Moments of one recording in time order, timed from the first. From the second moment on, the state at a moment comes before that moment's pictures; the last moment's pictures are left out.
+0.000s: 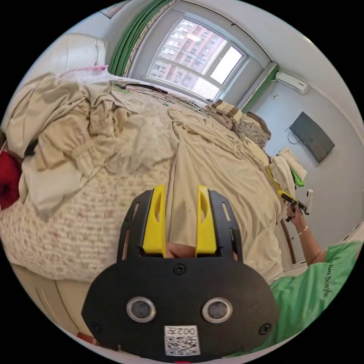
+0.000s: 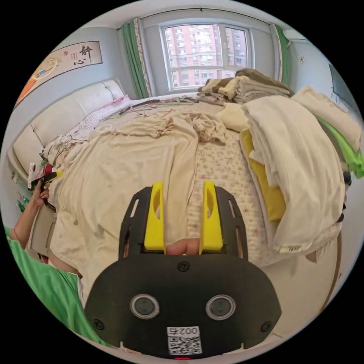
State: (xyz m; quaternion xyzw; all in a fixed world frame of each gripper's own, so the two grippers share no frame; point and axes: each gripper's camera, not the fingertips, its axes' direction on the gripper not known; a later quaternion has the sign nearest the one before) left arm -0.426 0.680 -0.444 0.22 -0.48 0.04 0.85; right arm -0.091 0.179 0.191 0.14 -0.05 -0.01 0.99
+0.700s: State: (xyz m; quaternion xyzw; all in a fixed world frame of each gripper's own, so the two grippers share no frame) left arm -0.429 0.742 -0.434 0.23 -0.57 -0.06 0.79; right arm -0.020 0.258 0.160 0.10 0.00 0.12 0.99
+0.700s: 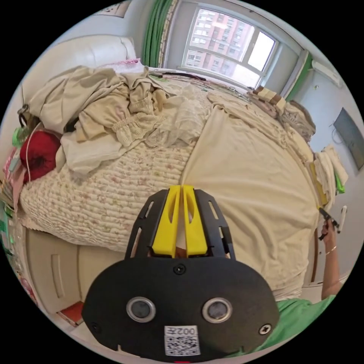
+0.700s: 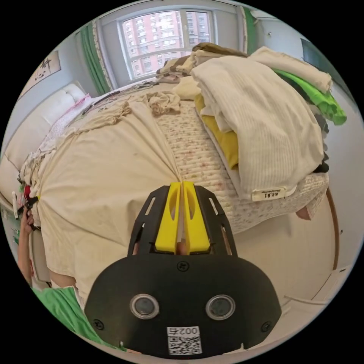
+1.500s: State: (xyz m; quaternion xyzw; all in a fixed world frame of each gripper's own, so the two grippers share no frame) left arm -0.458 0.880 -0.392 0.22 -0.53 -0.09 0.82; right arm -0.010 0.372 0.153 0.10 -0.05 0.13 0.99
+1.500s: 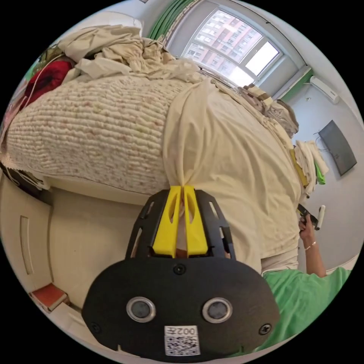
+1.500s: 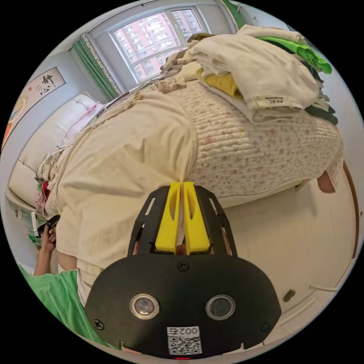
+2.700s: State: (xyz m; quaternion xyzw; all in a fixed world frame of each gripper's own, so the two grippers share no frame) left arm -0.431 0.784 -0.328 0.17 -0.68 -0.06 0.71; right arm -0.082 0.282 0.157 0.12 0.00 0.05 0.99
